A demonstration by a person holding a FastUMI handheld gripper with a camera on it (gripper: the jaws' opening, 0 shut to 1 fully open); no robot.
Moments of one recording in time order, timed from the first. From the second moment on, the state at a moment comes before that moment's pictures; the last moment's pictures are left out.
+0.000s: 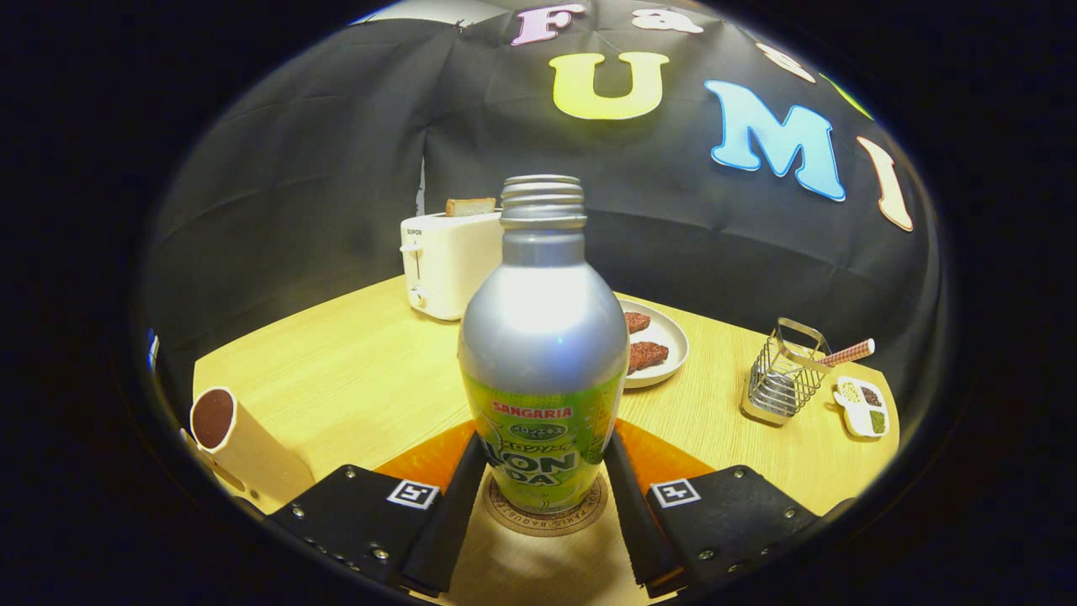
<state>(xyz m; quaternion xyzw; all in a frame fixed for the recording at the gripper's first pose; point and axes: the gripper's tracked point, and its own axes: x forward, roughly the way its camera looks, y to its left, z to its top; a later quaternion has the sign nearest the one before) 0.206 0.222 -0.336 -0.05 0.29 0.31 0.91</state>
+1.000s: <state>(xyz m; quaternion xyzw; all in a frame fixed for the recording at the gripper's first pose) 0.201 0.209 -0.320 -0.04 0.29 0.27 0.92</state>
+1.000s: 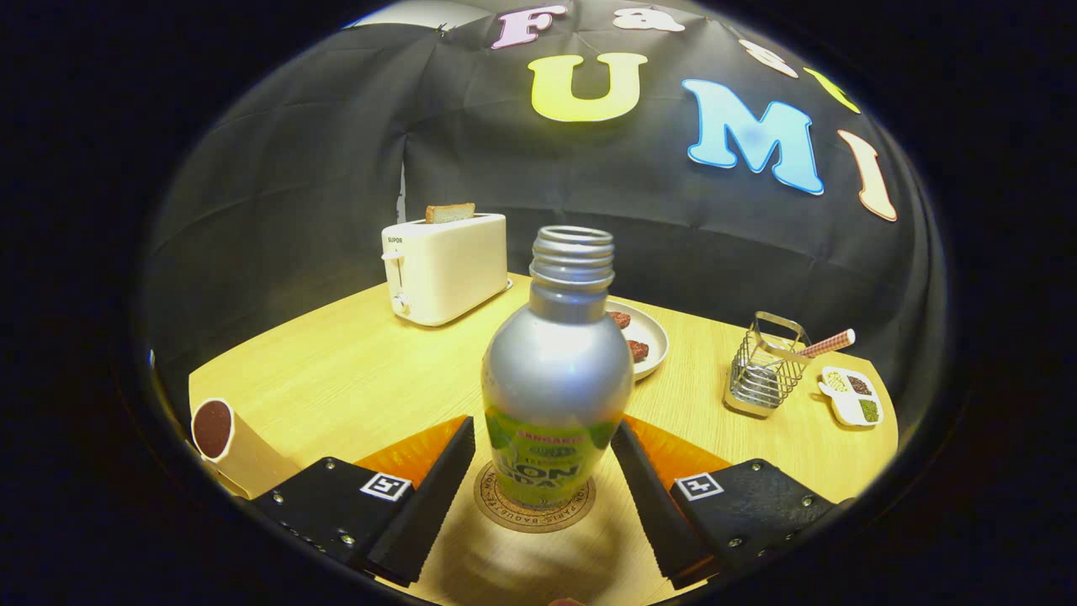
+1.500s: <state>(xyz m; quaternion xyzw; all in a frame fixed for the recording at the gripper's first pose) 0.170 0.180 -0.221 -0.01 0.23 0.21 0.95</state>
